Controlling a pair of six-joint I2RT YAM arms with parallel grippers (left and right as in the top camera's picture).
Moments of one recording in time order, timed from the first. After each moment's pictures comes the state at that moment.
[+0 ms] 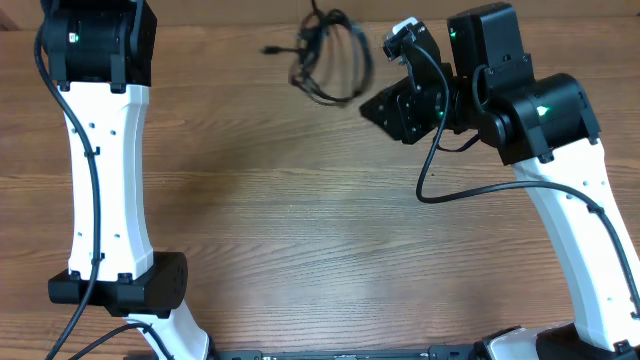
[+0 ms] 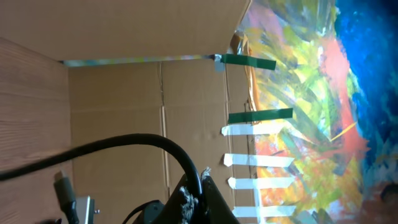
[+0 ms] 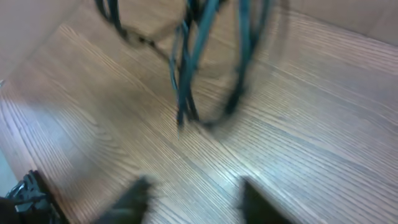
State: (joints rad) left arm -0.08 1.90 2.45 -0.36 1.01 -1.67; right arm 0.36 1.58 1.87 -1.13 -0.43 -0.09
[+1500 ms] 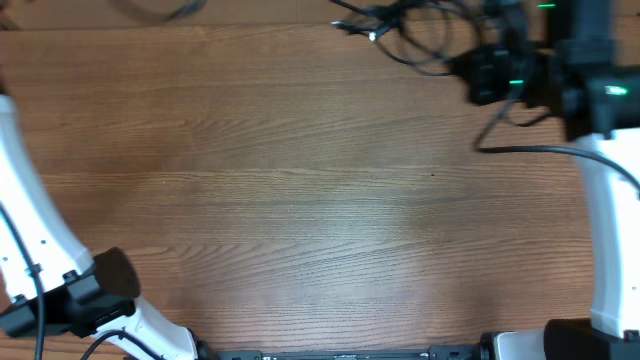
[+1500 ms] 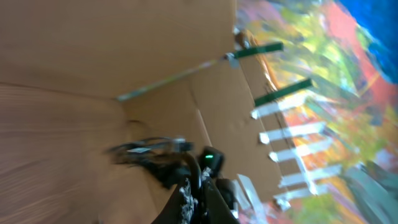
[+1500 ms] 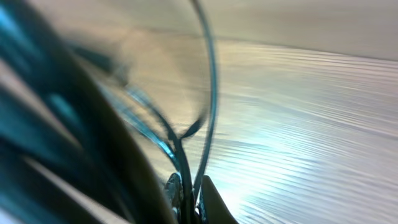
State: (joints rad) left arm 0.47 1.90 2.45 0.05 1.53 -1.75; right arm 0.01 1.57 1.87 -1.09 -0.38 -0.06
